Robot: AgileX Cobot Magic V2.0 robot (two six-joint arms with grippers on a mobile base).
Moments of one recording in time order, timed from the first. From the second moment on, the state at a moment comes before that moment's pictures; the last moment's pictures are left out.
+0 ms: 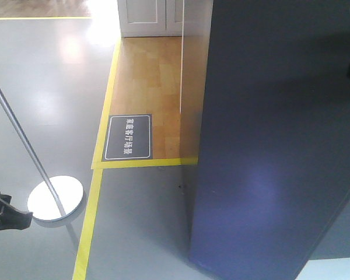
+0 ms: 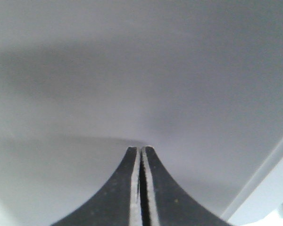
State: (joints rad) left arm -0.26 1.03 -0.65 0.23 0.61 -0.27; right arm -0.10 1.32 -1.11 -0.25 0.32 0.23
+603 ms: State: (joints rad) left arm -0.26 1.03 -0.65 0.23 0.61 -0.27; right arm -0.10 1.71 -1.49 -0.23 0.27 0.24
